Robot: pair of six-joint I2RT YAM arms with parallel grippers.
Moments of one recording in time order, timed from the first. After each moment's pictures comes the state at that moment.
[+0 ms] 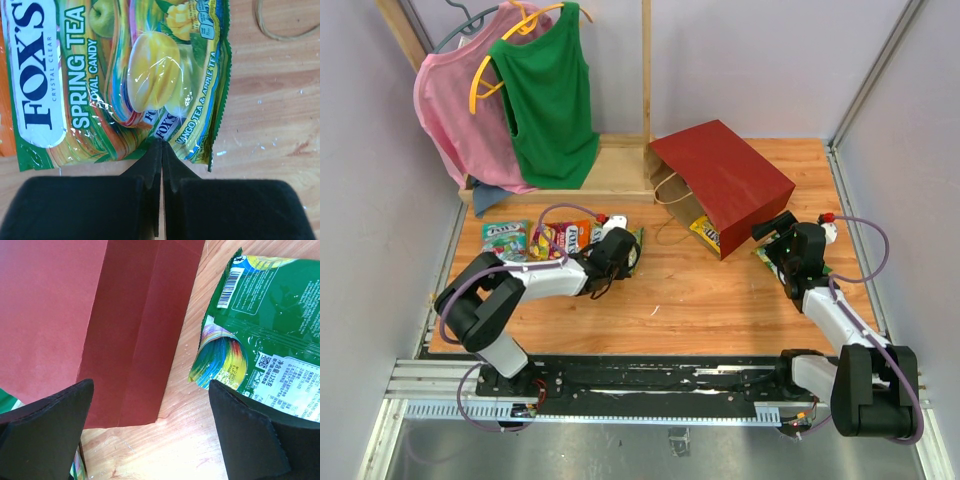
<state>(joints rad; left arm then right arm) -0.76 1.59 0.73 0.03 -0.38 -0.56 0.00 1.09 0.43 0.17 0.03 0.84</state>
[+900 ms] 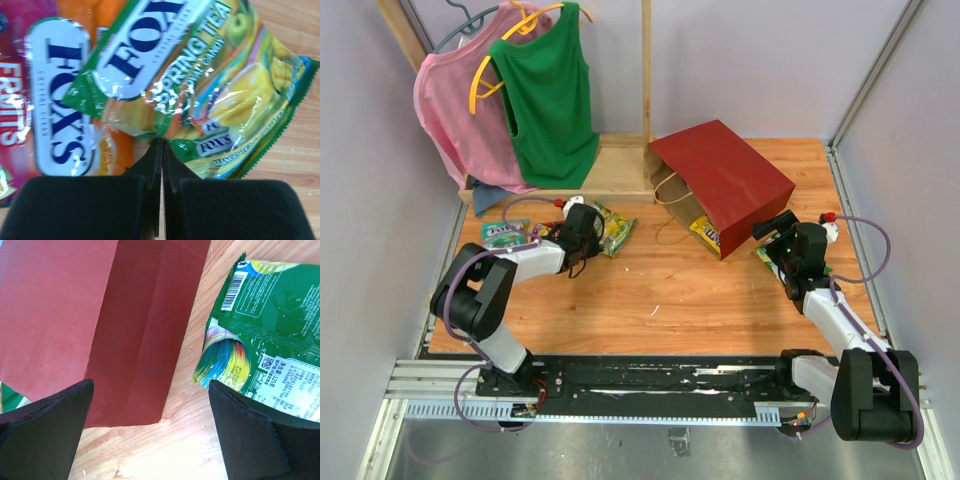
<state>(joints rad) -0.45 1.64 0.78 0.05 -0.28 -0.60 0.00 1.06 0.43 0.17 0.03 0.84</state>
